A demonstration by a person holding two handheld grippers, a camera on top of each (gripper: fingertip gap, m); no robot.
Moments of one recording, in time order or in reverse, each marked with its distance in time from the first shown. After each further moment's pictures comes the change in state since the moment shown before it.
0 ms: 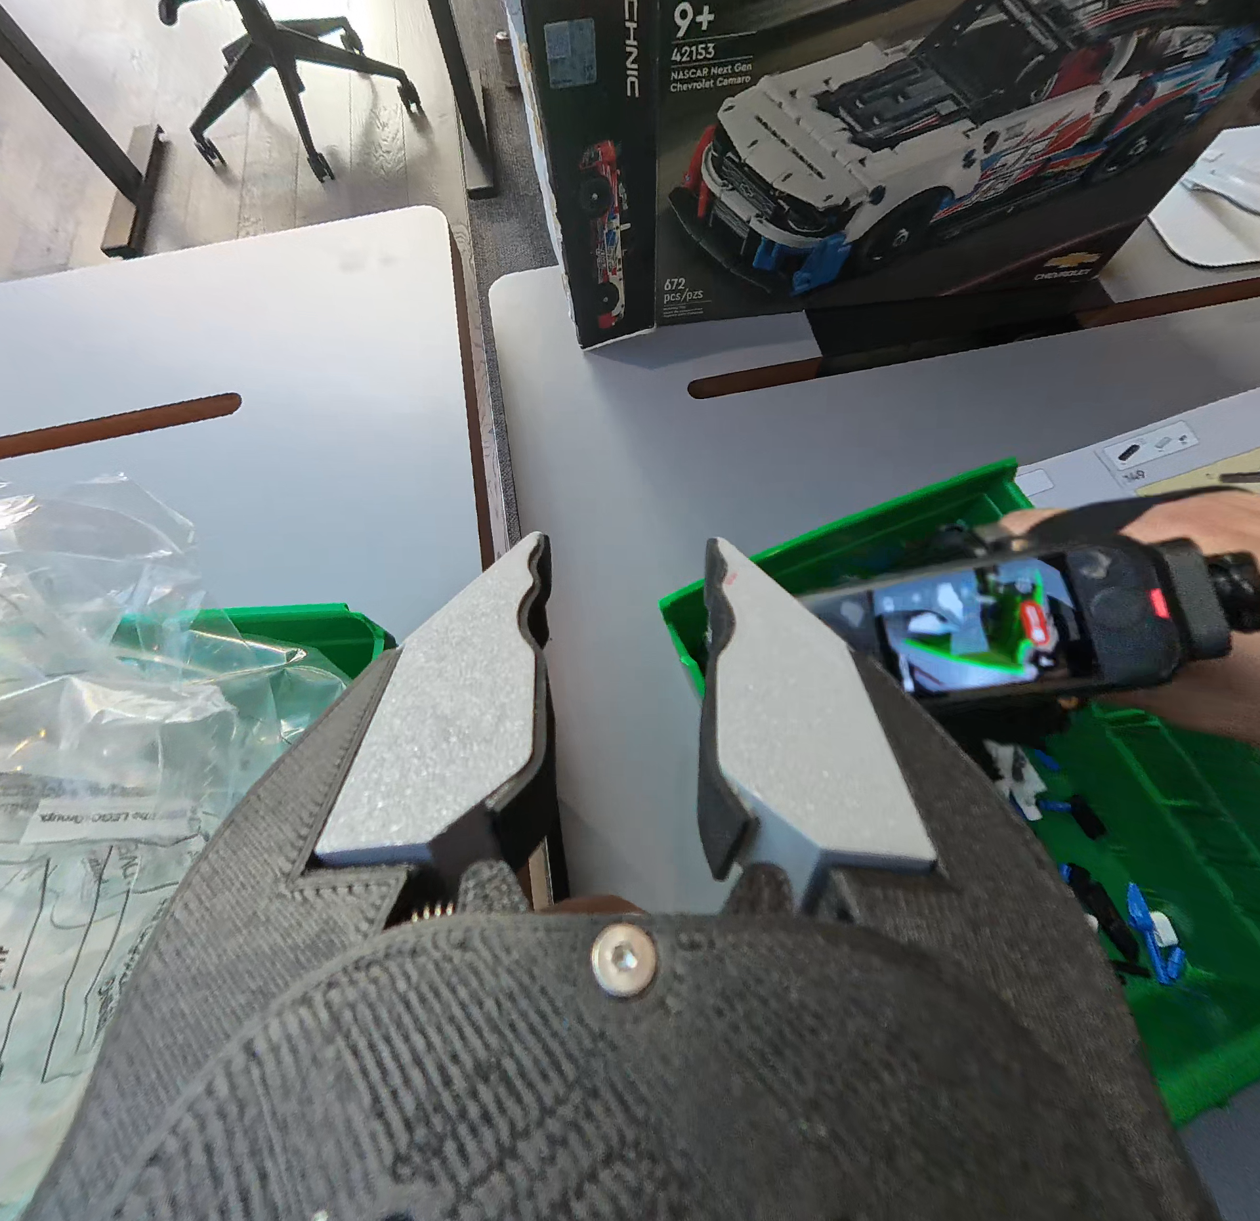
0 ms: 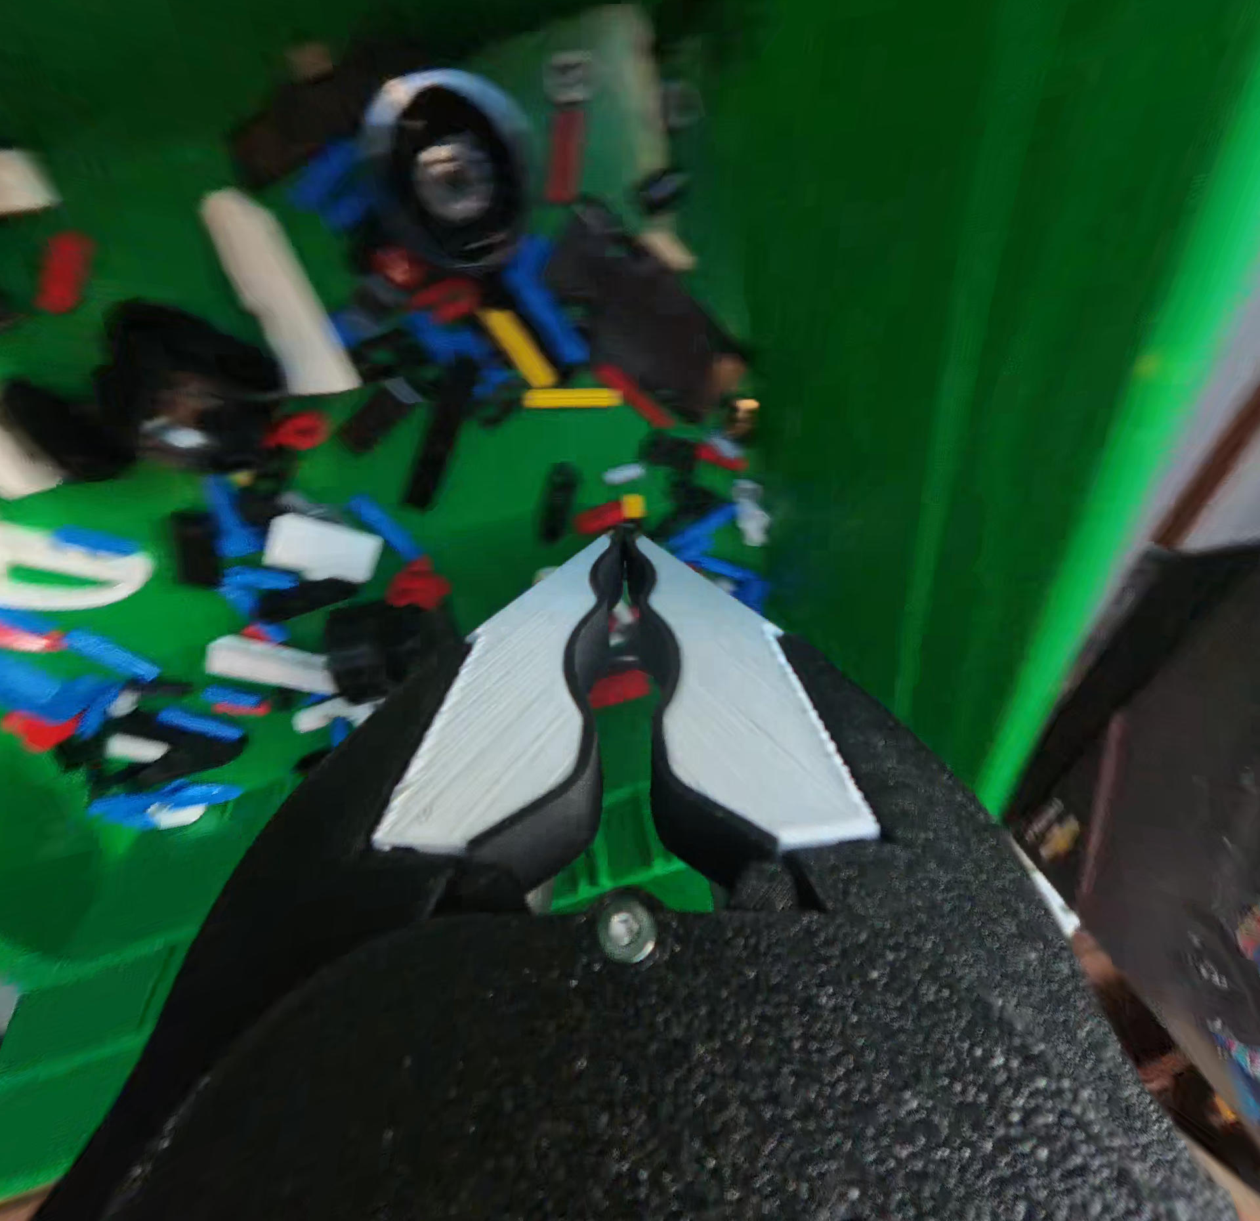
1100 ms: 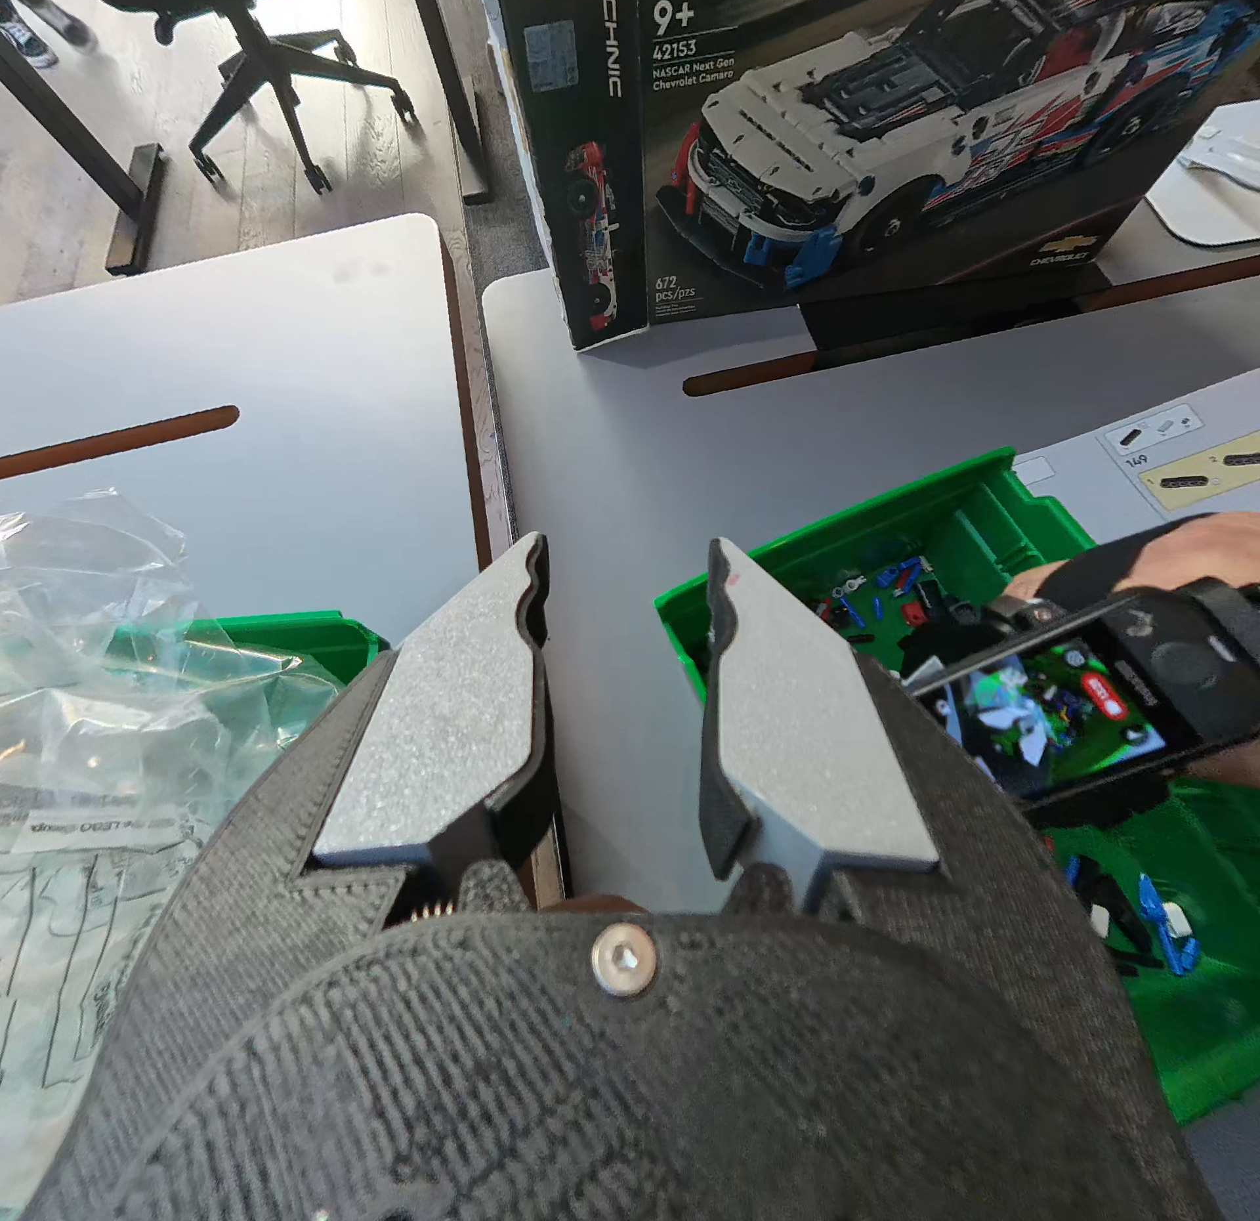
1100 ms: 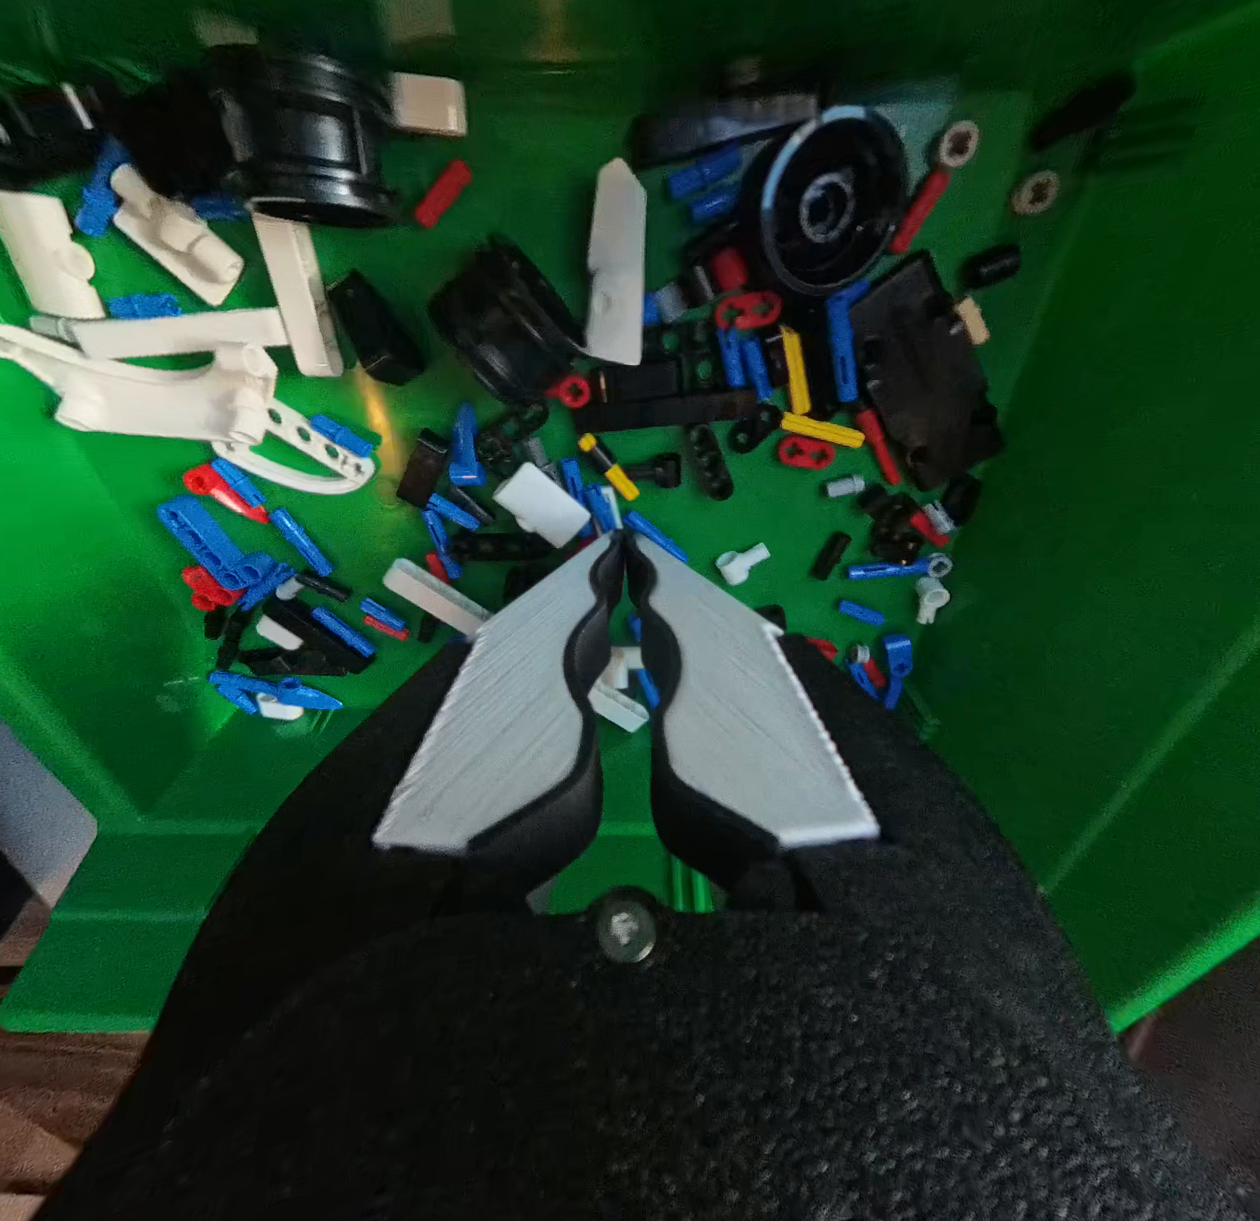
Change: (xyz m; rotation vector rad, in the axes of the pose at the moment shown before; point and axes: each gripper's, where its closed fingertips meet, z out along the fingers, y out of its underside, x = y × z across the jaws) left arm 0.006 0.002 -0.001 -0.008 0.003 0.026; right arm -0.061 0.002 -0.005 0.064 -0.200 -0.227
